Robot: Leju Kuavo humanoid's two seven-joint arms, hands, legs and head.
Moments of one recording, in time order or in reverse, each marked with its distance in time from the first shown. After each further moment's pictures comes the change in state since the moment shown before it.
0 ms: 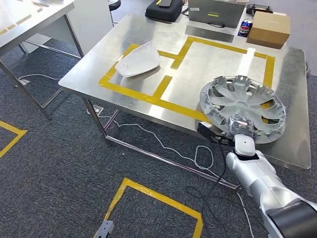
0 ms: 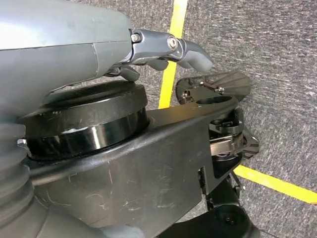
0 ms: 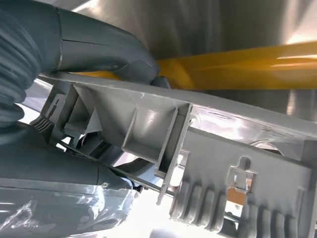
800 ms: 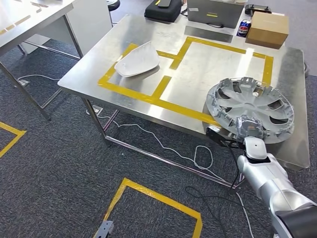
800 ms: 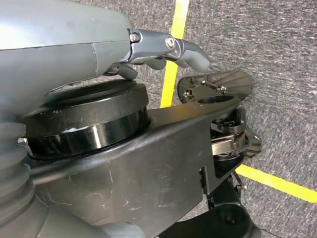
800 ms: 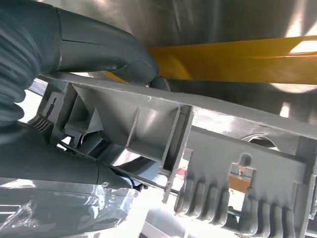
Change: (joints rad) left arm -0.001 0.000 0.003 0.000 0.002 -0.007 0.011; right arm 0.013 -0.048 -0.083 0.001 0.146 -0.045 -0.157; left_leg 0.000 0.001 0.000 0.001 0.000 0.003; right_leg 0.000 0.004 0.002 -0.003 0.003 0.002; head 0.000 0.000
